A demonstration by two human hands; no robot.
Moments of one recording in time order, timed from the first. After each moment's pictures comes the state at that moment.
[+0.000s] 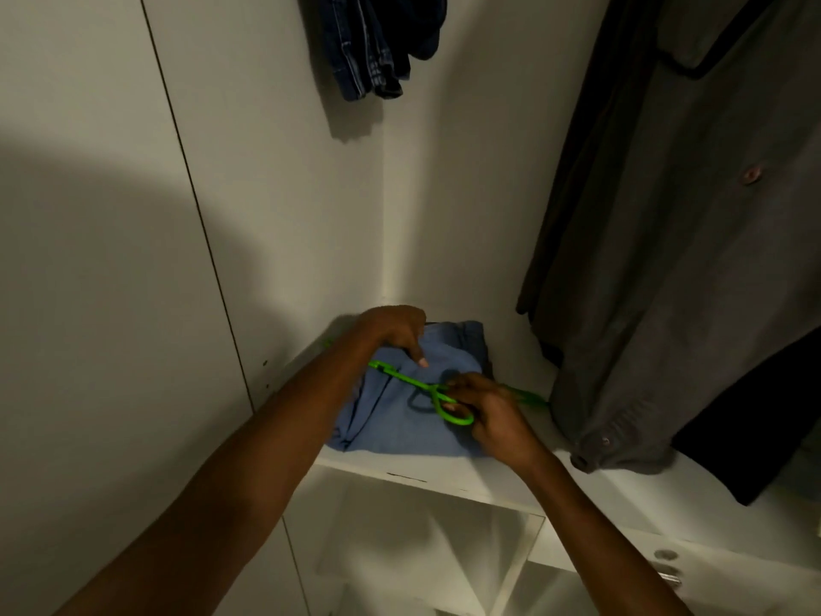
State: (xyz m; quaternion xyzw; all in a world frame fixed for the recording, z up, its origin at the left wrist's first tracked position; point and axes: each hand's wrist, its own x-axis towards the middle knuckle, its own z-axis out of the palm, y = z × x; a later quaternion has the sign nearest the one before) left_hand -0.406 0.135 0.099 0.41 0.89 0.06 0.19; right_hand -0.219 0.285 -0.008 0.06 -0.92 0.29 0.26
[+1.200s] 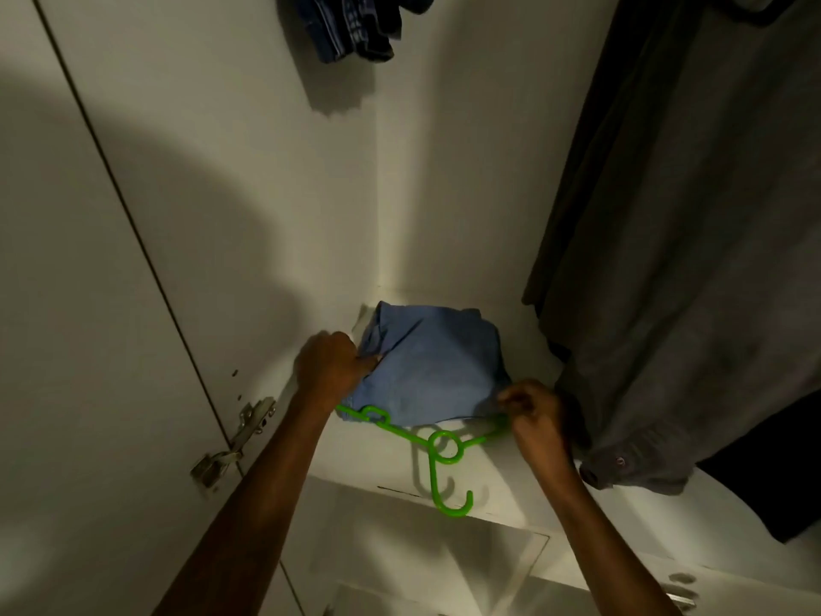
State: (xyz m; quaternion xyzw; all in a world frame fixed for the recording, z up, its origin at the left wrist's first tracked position) left_hand -0.404 0.066 0.011 0.13 0.96 0.24 -0.03; right_hand -0.220 0.324 -0.031 -0.16 -0.78 0.55 0.27
